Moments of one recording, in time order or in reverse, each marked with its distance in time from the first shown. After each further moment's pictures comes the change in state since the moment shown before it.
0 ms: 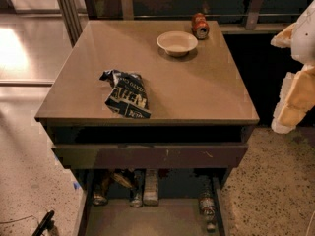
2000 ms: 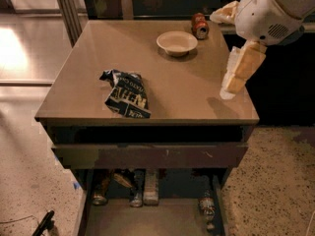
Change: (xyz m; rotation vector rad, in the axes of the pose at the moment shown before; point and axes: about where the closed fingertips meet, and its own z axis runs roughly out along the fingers) arm -0.106 -0.052 0.028 0.017 -0.328 -0.274
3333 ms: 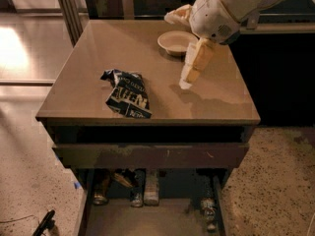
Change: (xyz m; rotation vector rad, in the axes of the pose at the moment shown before) arm -0.057 -0.041 0.068 -0.085 -0.258 -0.123
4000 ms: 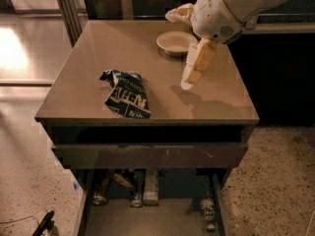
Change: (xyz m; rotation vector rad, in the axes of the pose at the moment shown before) arm -0.004 0.001 -0.001 0.018 0.004 -0.030
